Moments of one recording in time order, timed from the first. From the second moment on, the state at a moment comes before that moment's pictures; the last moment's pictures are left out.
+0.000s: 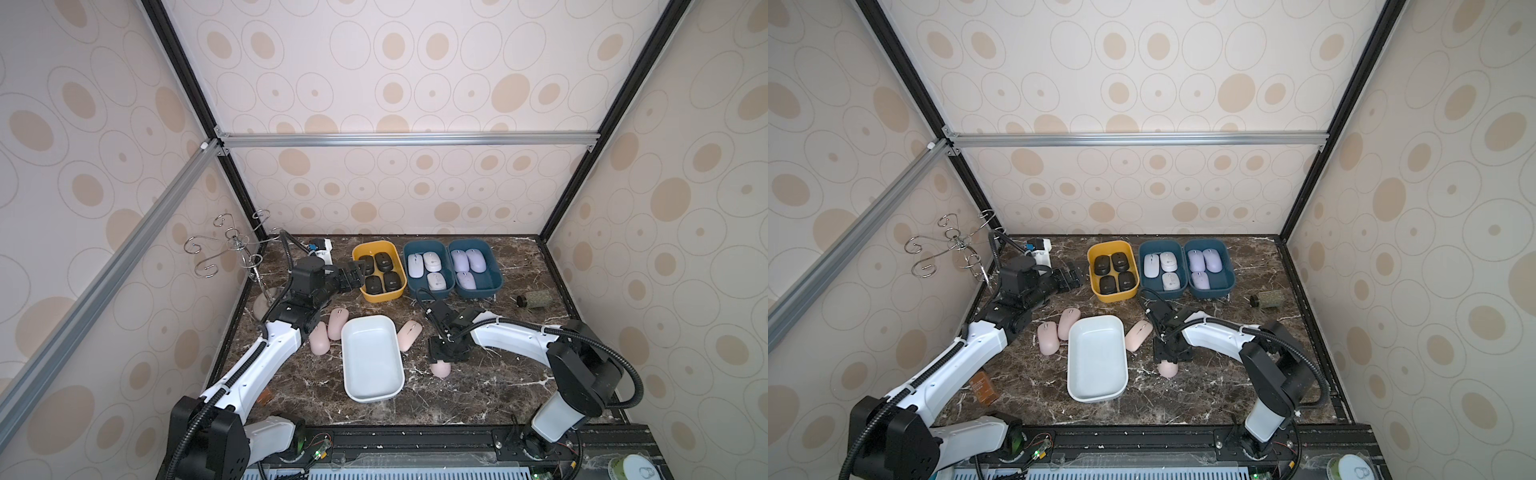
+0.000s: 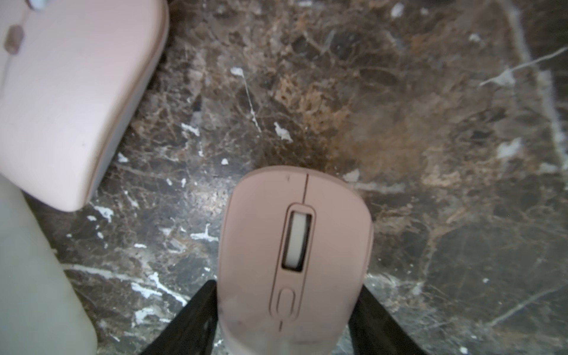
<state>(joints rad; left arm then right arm) -0.29 1.21 0.90 -0.04 0.11 -0.49 0.75 1.66 0.98 -0.73 -0.01 0.70</state>
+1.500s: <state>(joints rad) -0.15 1.19 0.87 -0.04 -0.03 -0.56 1.05 2.09 1.57 -0.64 -0.05 0.77</state>
